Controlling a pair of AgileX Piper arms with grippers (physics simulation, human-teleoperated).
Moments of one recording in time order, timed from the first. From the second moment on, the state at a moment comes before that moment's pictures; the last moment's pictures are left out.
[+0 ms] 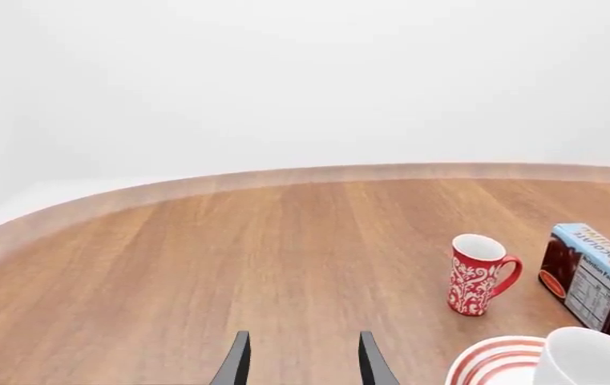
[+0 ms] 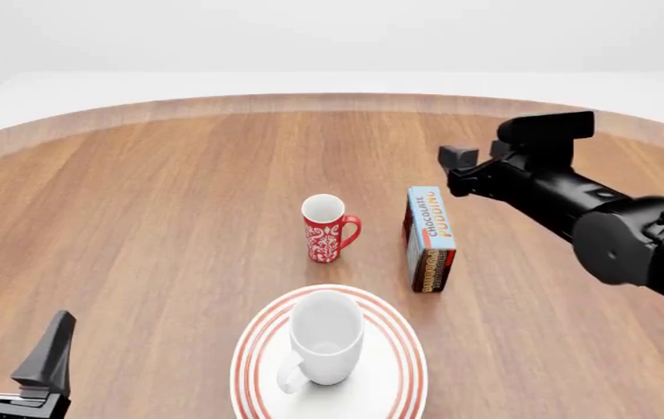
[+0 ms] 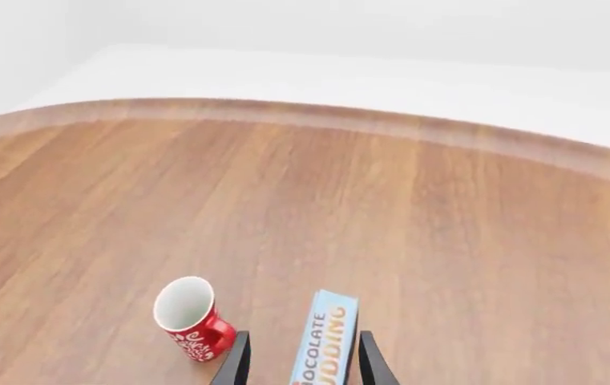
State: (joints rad) left arm -0.05 0.09 0.00 -0.11 0.01; right arm 0.30 1.32 -0.86 -0.13 0.07
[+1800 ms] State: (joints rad) left arm -0.05 0.10 0.00 -0.12 -0.02; right arm 0.26 1.52 -0.91 -0.17 0.10
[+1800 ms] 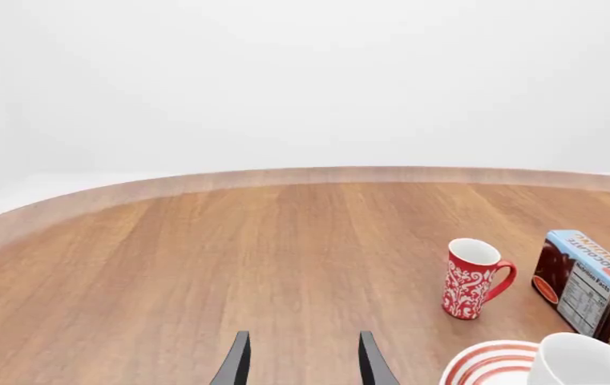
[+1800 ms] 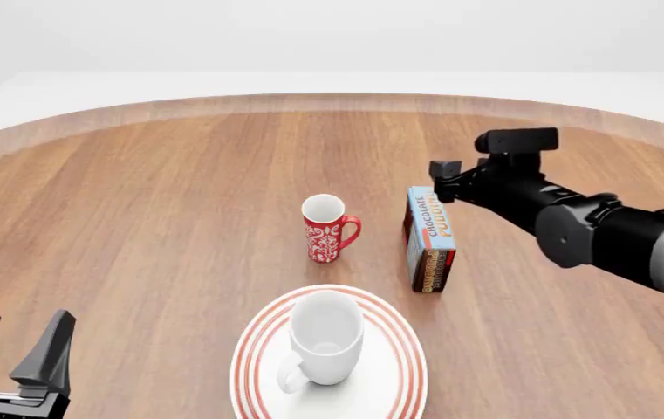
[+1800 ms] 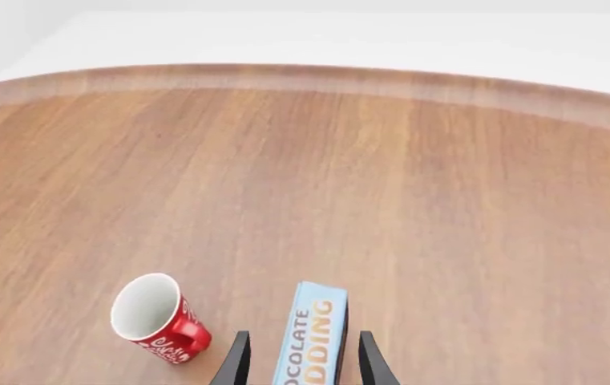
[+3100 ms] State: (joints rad) left arm -0.05 0.10 0.00 -0.13 -0.04; right arm 0.27 1.64 -0.95 -0.19 0.10
